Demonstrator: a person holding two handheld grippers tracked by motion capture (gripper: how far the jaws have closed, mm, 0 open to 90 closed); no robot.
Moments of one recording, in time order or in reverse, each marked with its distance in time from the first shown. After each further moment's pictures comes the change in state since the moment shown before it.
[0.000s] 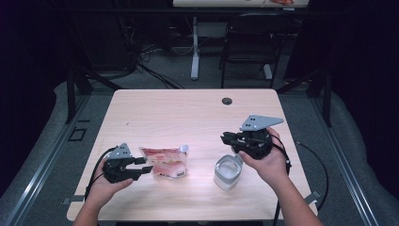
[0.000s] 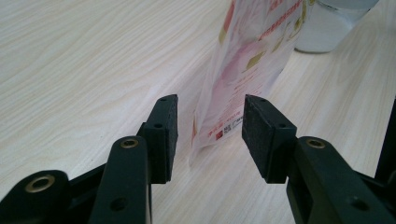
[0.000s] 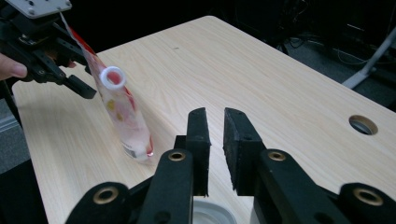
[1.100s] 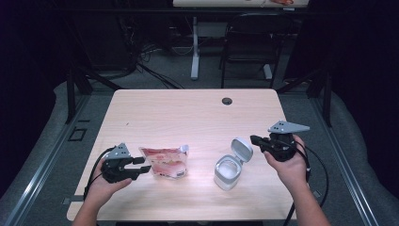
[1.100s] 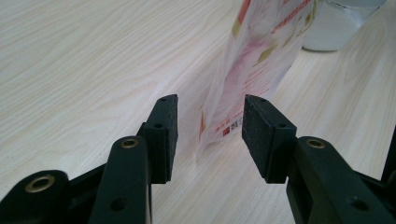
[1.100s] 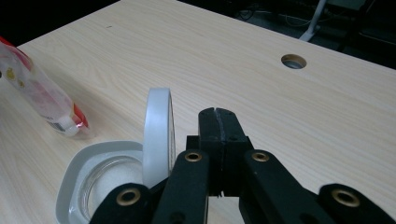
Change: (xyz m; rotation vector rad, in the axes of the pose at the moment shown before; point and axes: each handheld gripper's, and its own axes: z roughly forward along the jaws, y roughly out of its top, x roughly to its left) left arm 0.002 -0.002 -0.003 0.001 0.018 -0.008; right arm -0.051 -0.060 -0.021 0.040 -0.173 0.165
